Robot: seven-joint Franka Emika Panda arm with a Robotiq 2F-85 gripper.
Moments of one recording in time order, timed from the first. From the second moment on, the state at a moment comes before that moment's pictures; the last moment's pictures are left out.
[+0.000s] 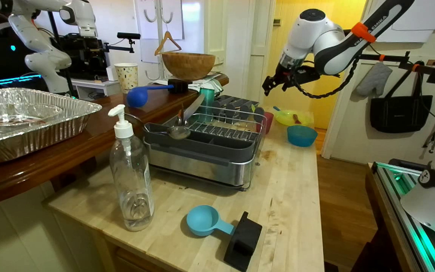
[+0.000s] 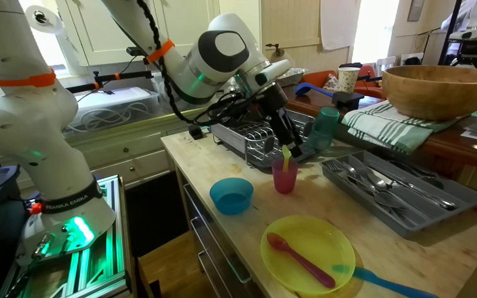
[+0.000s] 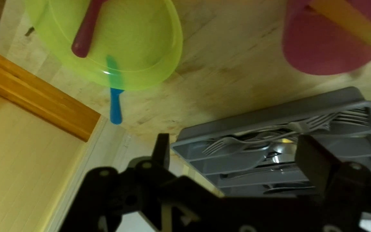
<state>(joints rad) -0.26 0.01 -0.23 -2.37 -0.95 2.78 1.05</state>
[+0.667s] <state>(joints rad) -0.21 0.06 -0.14 -2.35 -0.44 2.84 0.76</state>
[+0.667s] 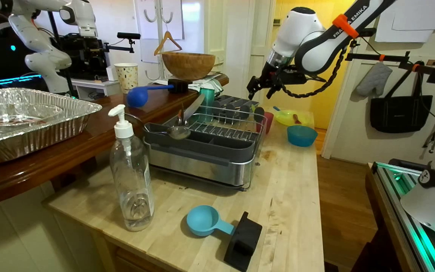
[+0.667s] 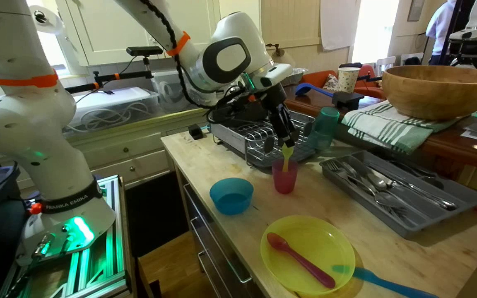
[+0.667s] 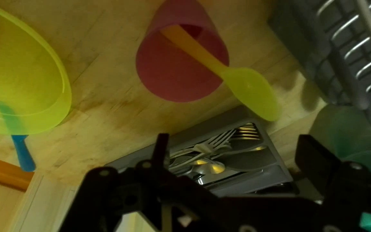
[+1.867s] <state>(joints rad) -0.16 0.16 -0.16 -2.26 -0.08 2.74 0.49</state>
